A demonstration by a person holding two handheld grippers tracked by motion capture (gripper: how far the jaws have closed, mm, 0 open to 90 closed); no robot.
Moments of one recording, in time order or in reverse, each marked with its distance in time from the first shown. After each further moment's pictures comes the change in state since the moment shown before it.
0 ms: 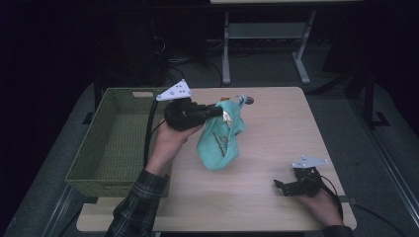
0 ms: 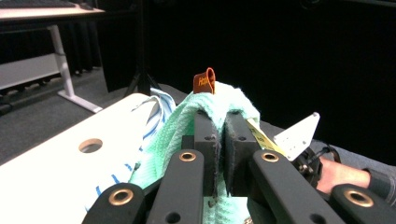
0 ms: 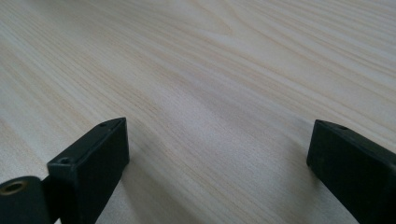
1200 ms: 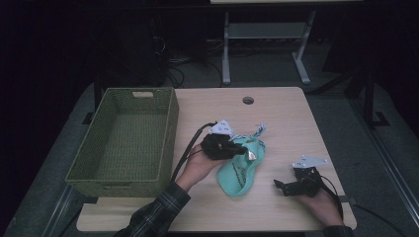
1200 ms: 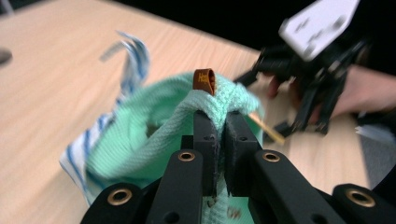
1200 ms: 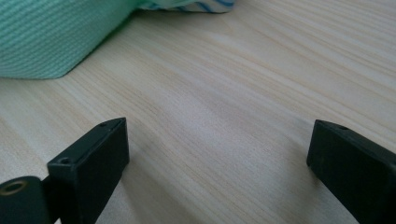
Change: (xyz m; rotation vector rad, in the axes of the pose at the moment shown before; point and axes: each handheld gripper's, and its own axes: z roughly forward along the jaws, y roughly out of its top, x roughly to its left) left arm -0.018 -0.095 0.096 0.314 -0.074 0.008; right arm 0.000 0.000 0.000 0.001 0.000 -0.001
